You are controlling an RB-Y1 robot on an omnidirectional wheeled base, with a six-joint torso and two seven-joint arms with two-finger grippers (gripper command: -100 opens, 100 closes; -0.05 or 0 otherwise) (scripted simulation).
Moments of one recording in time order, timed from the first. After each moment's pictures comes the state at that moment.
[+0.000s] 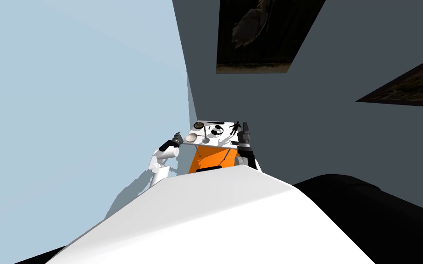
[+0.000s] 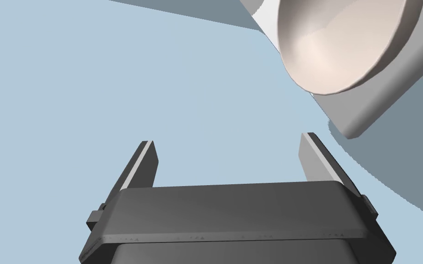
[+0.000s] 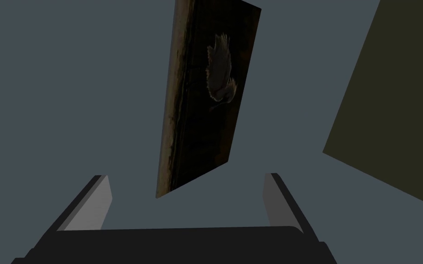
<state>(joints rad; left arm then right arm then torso) 0.03 0.17 0.08 -1.98 0.07 0.74 0.21 0.51 0.03 -0.02 -2.25 0.02 -0.41 0.15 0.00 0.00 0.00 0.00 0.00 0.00</state>
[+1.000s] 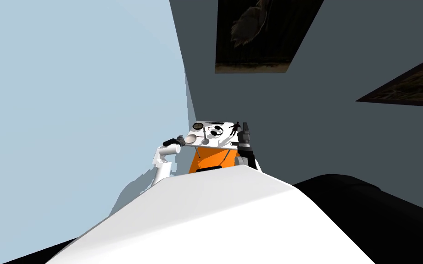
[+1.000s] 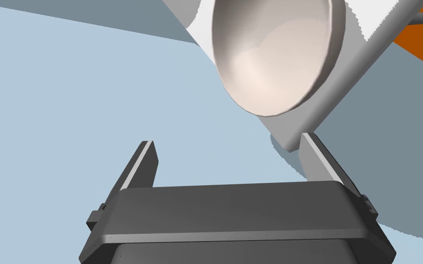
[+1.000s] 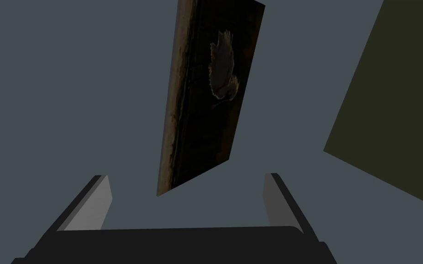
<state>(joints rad) -0.05 0.16 0.09 -1.91 0.08 0.99 0.24 0.51 0.03 -0.02 -2.25 0.02 -0.41 0.15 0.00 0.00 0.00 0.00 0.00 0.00</state>
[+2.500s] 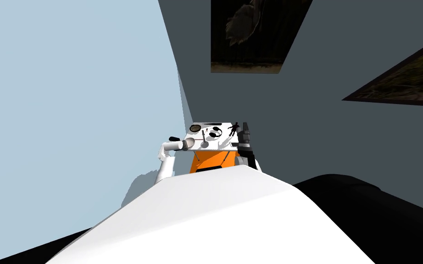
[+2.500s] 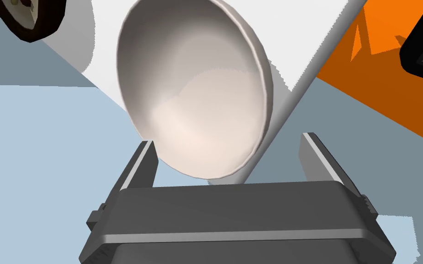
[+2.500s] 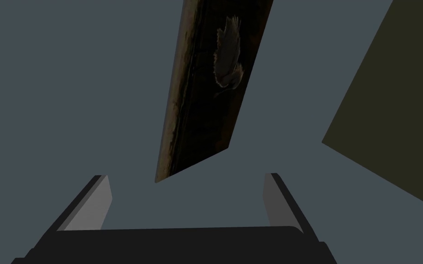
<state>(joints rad) -0.16 0.15 0.09 -1.79 0.13 1.37 0.30 0.51 0.03 -0.02 -2.25 0.02 -0.41 0.15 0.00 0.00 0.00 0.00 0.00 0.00</state>
